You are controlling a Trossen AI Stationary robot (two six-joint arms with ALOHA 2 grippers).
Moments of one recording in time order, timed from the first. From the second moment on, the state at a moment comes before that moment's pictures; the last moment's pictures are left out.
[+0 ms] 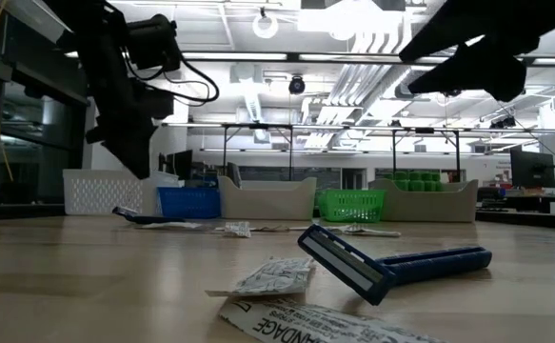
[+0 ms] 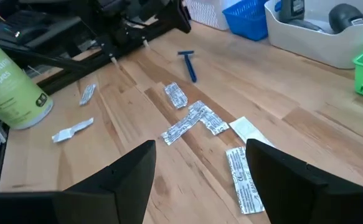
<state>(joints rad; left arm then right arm) 0.33 1.19 0.72 -0.63 -0.16 -0.53 0.61 1.28 0.66 -0.05 0.88 0.92</state>
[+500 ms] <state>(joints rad) 0.33 1.32 0.74 -0.67 -0.06 -0.57 0.61 1.28 0.60 0.02 0.89 0.89</state>
